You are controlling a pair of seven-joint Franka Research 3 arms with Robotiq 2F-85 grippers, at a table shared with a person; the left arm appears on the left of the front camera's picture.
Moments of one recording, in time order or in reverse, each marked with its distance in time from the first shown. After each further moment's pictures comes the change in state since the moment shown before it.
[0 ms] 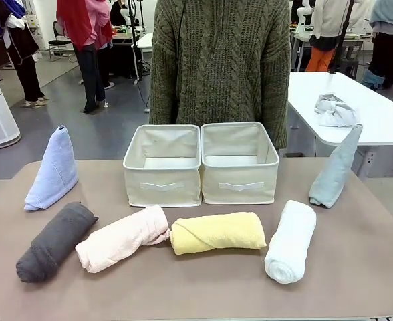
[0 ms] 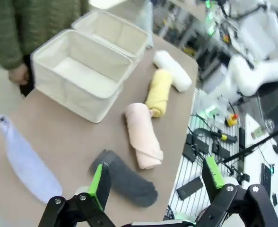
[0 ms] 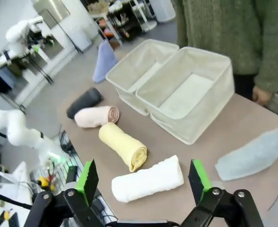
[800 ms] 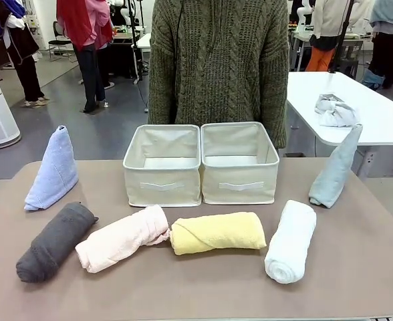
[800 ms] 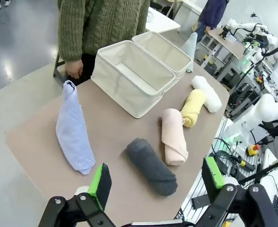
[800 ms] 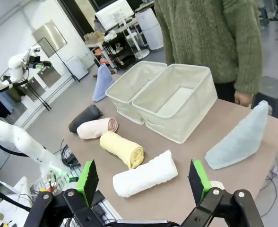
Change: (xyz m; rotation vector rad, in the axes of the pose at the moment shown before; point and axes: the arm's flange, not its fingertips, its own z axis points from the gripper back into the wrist) left arm -0.067 -0.004 0.093 0.188 -0.173 0.098; right arm -0.049 0.010 0.084 -0.041 -0.138 -0.023
